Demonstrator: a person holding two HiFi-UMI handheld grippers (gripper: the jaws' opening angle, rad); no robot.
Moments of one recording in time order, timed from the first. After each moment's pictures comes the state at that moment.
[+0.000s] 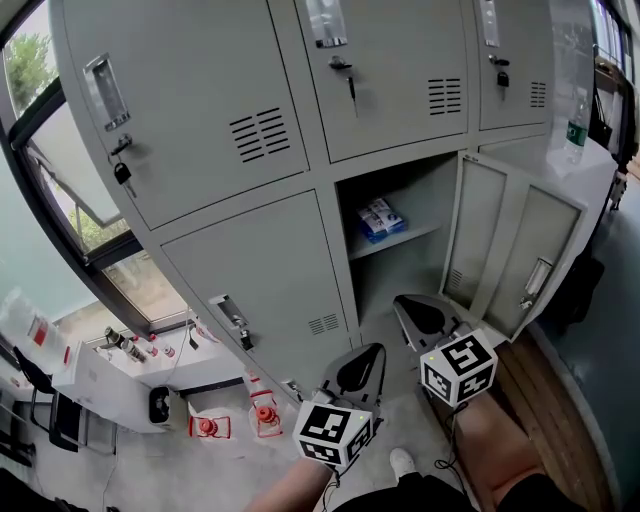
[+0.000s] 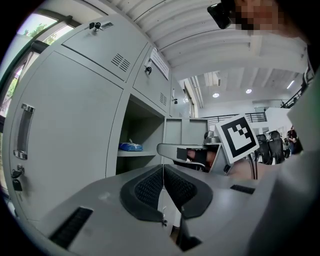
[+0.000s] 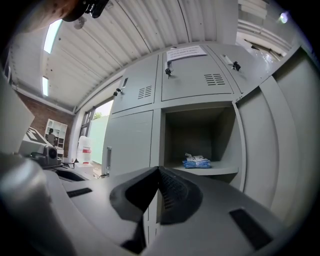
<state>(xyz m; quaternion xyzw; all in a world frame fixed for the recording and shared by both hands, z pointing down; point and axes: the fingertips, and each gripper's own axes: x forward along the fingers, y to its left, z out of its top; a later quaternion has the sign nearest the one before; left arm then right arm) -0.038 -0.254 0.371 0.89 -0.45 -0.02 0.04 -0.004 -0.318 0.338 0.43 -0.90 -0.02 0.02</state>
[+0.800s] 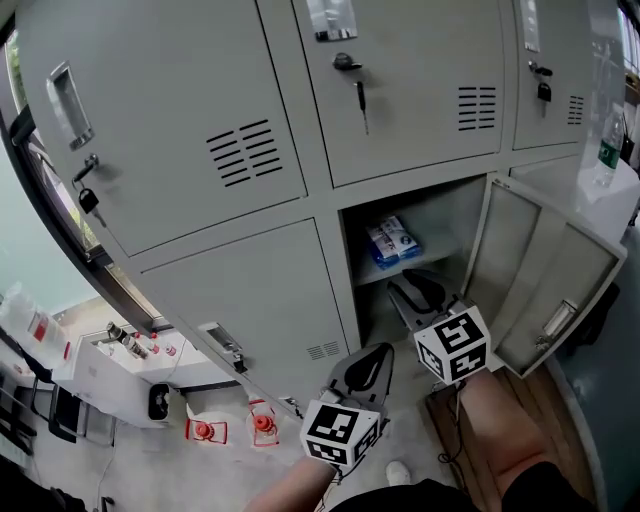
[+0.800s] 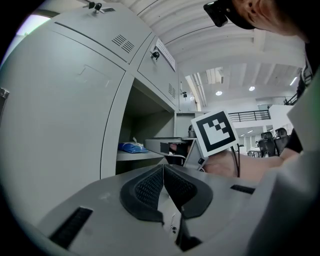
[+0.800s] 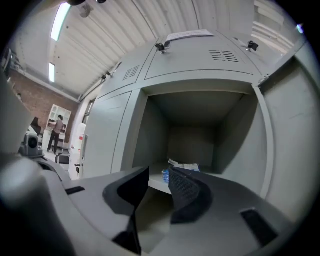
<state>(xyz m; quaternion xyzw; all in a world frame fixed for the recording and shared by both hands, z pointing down) -0.025 -0.333 0.373 0.89 -0.46 -0.02 0.04 -0.009 -0.434 0.328 0.42 -0.90 -0.07 0.07</state>
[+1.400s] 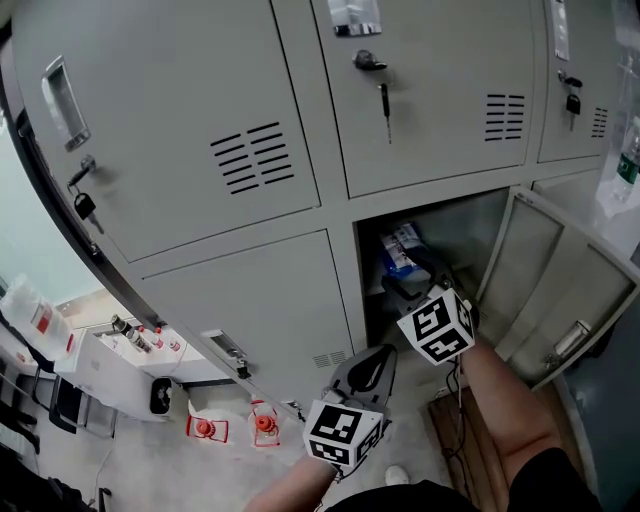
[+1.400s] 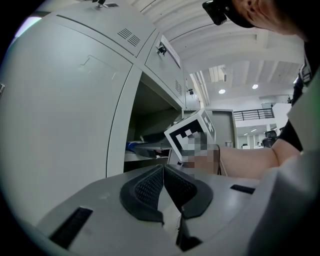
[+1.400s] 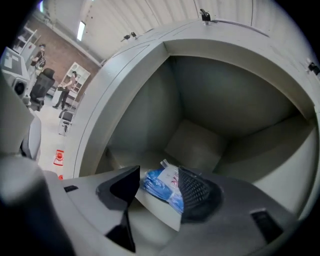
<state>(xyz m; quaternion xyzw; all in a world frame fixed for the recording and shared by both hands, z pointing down) -0.035 -0.359 0.377 0.88 -0.48 -0.01 0.04 -0.038 -0.499 0.342 0.40 -0.86 -0.22 0.22</state>
